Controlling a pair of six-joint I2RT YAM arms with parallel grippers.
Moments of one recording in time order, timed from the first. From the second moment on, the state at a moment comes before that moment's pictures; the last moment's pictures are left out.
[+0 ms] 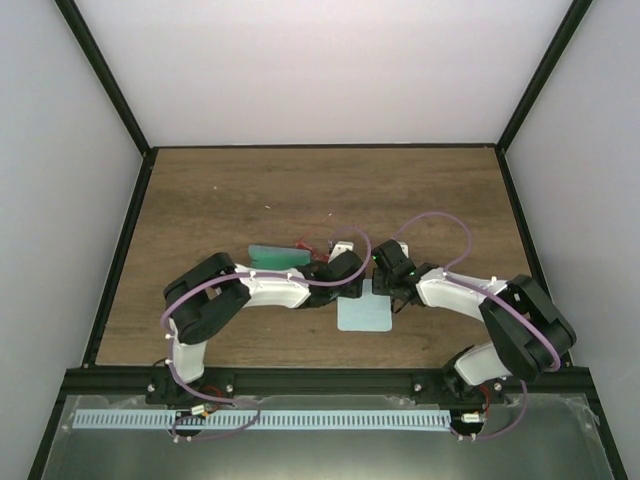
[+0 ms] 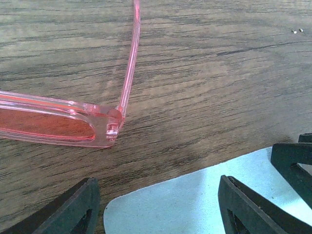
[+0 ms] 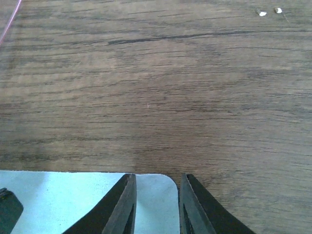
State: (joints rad) left arm -1.03 1.92 1.06 -0.05 -0.26 -0.76; right arm 0.61 1.43 0.60 -0.25 0.21 0.60
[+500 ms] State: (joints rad) left arm -1.03 1.92 1.06 -0.05 -0.25 -0.79; right arm 0.59 1.44 0.60 -0.23 0.19 0.58
